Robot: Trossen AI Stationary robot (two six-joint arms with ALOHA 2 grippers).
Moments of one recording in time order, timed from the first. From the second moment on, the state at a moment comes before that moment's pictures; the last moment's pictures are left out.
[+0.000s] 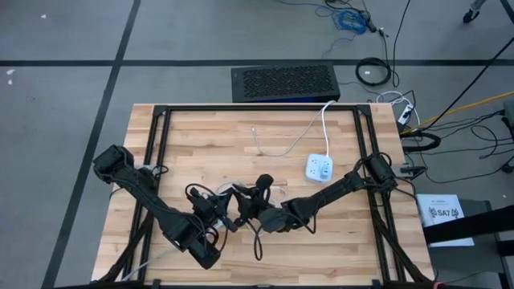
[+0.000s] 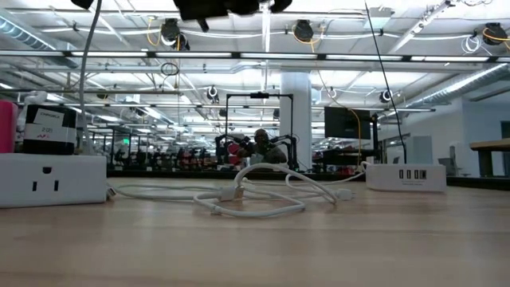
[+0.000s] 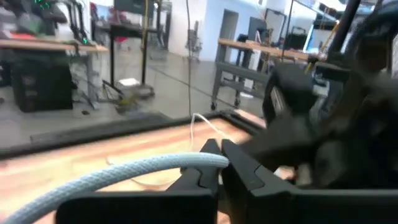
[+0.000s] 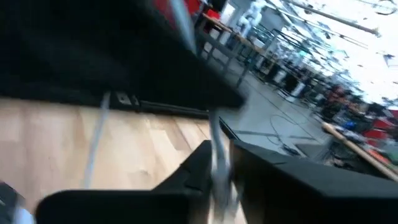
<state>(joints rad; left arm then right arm) -0.71 1.69 1.22 -0.74 -1.54 -1.41 0.40 2.06 1.43 0.46 1.05 -0.31</state>
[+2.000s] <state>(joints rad) -0.92 1.58 1.19 -0.98 -1.12 -1.36 0.22 2.37 1.47 0.81 -0.18 0.18</state>
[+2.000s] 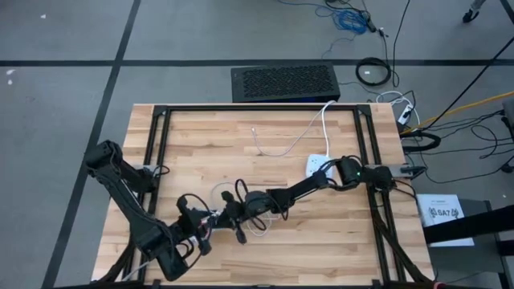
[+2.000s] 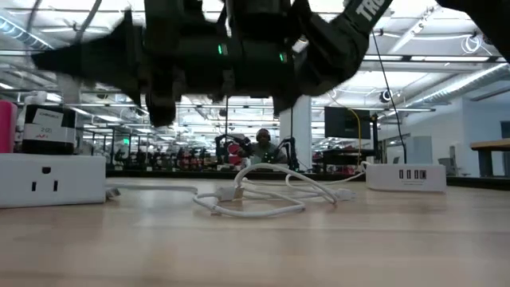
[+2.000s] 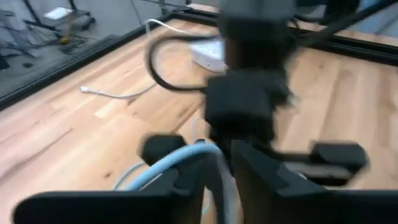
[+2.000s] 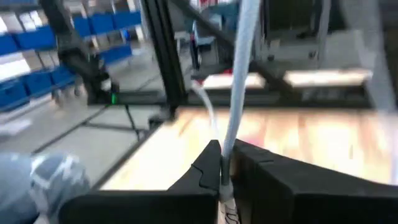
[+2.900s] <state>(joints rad) -1.16 1.50 1.18 -1.09 -1.18 -1.56 0.17 2.36 1.52 0.83 -0.22 0.13</state>
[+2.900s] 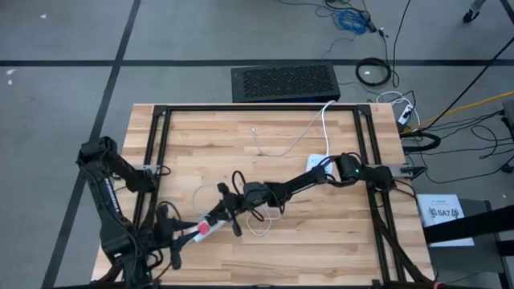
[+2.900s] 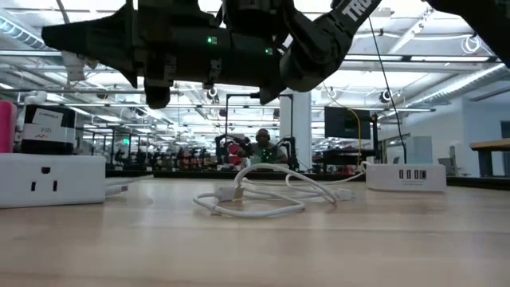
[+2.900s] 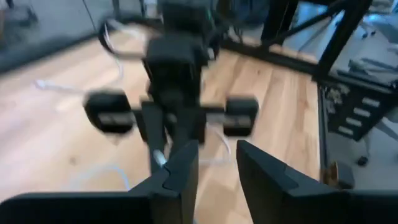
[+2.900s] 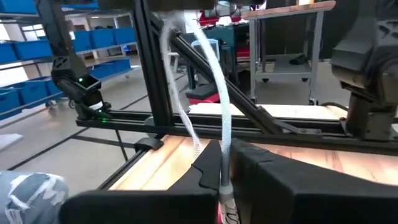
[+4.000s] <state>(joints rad) -1.18 1.68 1.16 -0.86 -1.01 -1.58 0.15 2.53 1.68 0.97 -0.35 0.23</state>
